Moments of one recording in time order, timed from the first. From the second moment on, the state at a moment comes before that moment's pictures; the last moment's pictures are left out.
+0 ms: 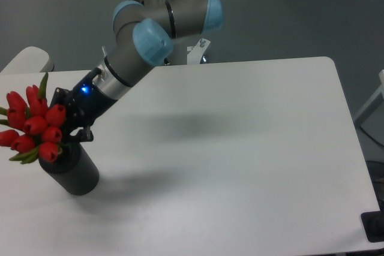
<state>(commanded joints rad) 2.24 -1.83 -1.85 -0.72 0.62 1.07</state>
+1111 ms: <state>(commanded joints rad) 2.31 -1.85 -1.89 -0.71 0.62 1.10</state>
